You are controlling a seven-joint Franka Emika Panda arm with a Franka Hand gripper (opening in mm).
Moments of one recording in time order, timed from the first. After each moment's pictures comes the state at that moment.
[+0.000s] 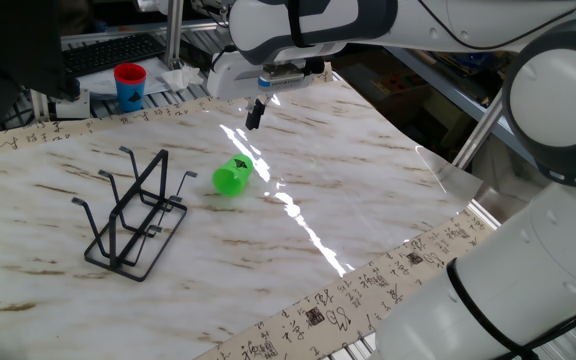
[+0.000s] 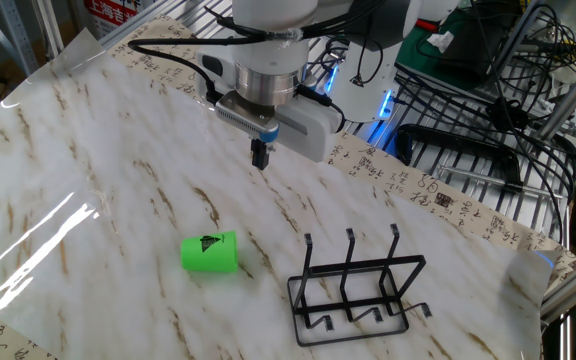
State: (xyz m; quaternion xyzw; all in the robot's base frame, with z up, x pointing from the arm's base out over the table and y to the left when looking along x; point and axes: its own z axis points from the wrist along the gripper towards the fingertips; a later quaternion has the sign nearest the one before) arm 0.499 0.000 0.299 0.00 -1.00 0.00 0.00
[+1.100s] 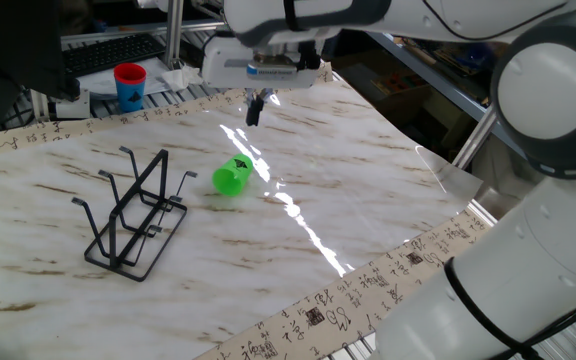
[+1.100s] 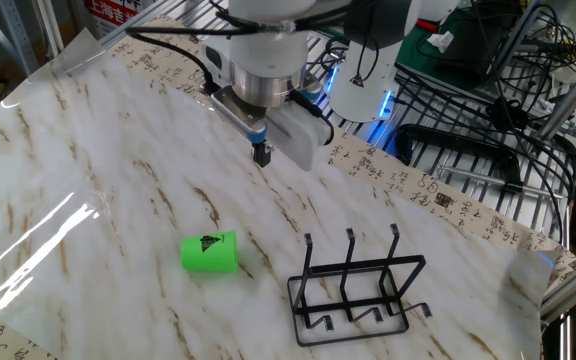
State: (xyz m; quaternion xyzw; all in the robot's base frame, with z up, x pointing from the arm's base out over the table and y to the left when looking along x) arm 0.501 0.003 0.308 -0.13 -0.99 0.00 0.04
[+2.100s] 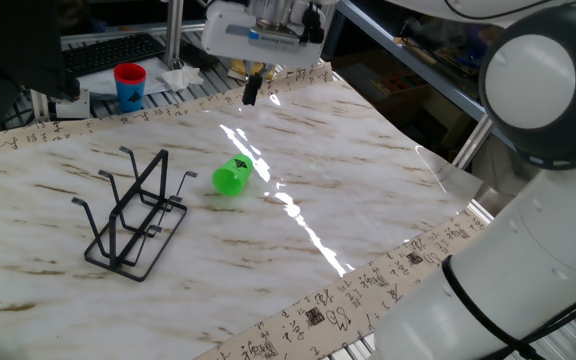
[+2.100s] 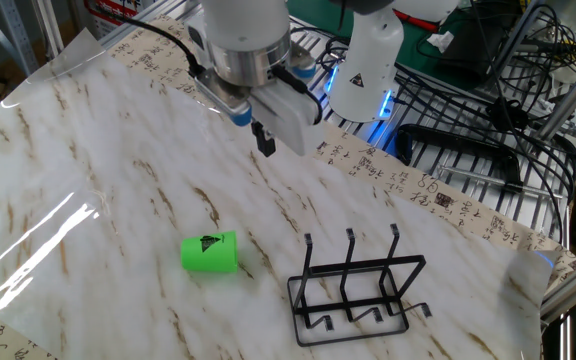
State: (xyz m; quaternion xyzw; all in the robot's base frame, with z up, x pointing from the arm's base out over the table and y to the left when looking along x) arm 0.515 0.007 0.349 -0.15 -0.98 -0.05 0.07
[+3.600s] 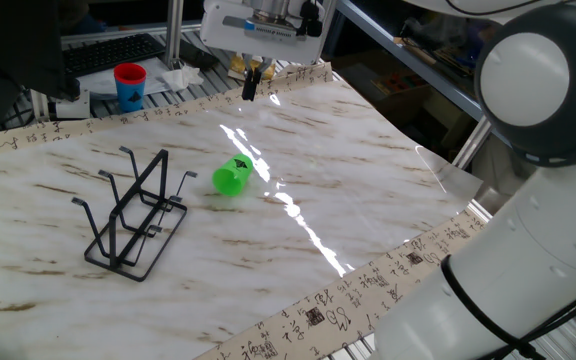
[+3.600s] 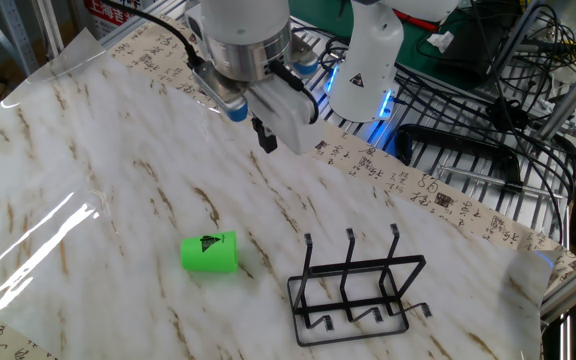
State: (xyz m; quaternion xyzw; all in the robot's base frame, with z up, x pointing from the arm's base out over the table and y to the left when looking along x) arm 0.517 0.009 0.359 -0.19 -0.98 -0.05 0.08
